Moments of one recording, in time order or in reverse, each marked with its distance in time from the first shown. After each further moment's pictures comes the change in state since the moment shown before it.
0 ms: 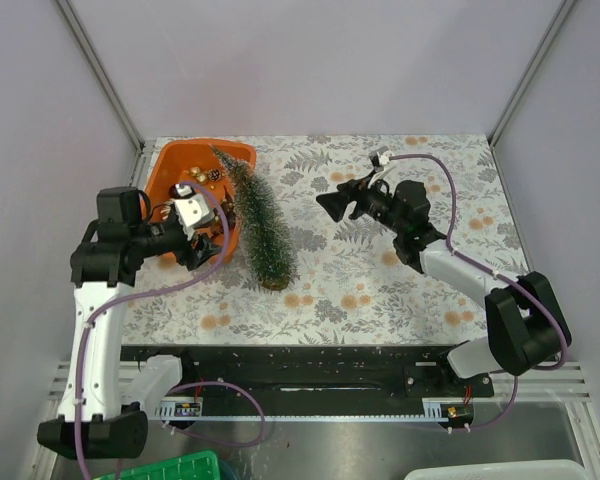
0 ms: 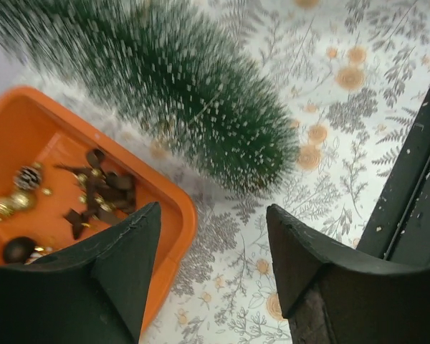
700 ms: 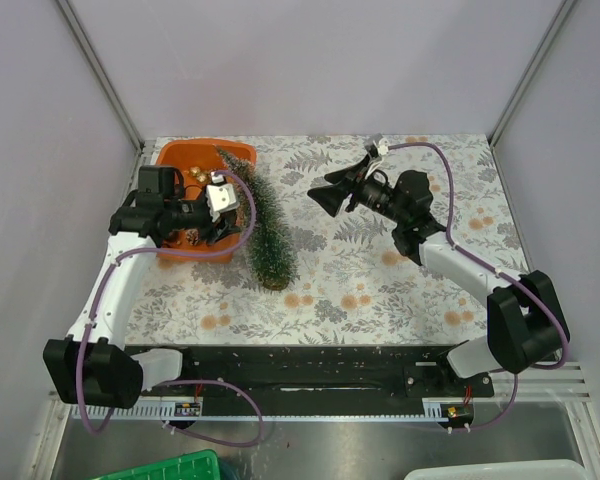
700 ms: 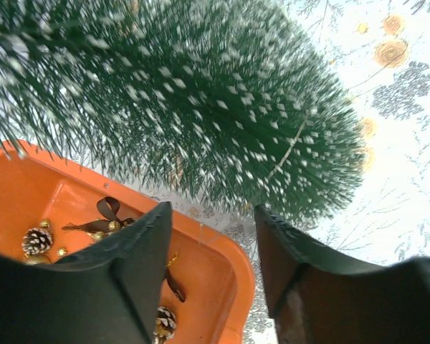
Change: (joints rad) left arm -0.092 0.281 -0.085 0.257 -0.001 0.159; right arm 0.006 -0.001 0.098 0.042 -0.156 0.030
